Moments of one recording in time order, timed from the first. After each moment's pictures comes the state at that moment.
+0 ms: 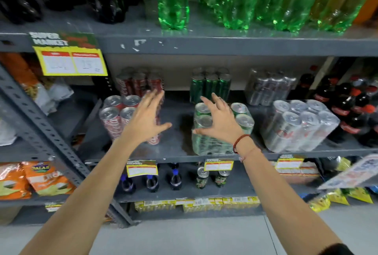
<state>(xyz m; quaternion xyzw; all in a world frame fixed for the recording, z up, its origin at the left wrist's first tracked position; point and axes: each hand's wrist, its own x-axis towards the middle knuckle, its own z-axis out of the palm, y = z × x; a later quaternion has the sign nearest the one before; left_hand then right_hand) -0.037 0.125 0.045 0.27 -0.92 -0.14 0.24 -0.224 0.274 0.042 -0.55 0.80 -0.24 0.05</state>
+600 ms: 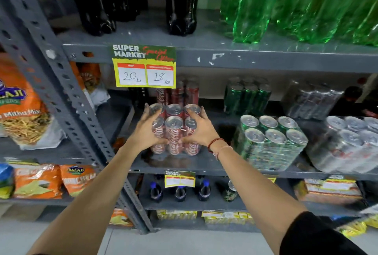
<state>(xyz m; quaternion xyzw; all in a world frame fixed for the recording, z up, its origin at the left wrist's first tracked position) 0.044 0.016 0.000 0.38 -0.87 -0.27 0.19 -0.128 0.125 0.000 -0.51 0.77 -0.32 0.20</state>
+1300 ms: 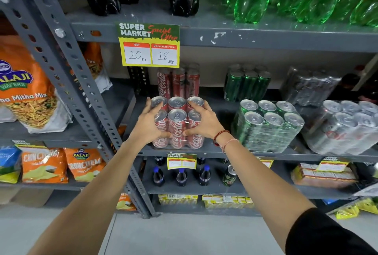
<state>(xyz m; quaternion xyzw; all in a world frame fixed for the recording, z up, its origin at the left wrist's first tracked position) 0.063 0.056 0.004 0.41 -0.85 -0.27 0.18 -0.112 0.160 0.003 -0.51 0.77 -0.33 0.21</state>
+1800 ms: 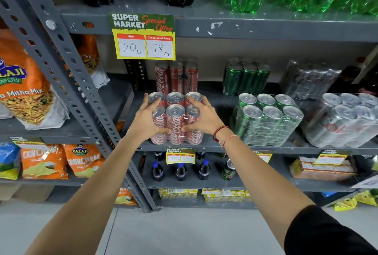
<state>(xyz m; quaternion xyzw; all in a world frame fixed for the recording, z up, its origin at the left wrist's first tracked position) 0.065 0.059 0.003 0.42 -0.85 -0.27 0.17 -0.110 0.167 0.006 -0.52 0.77 -0.32 0.20</state>
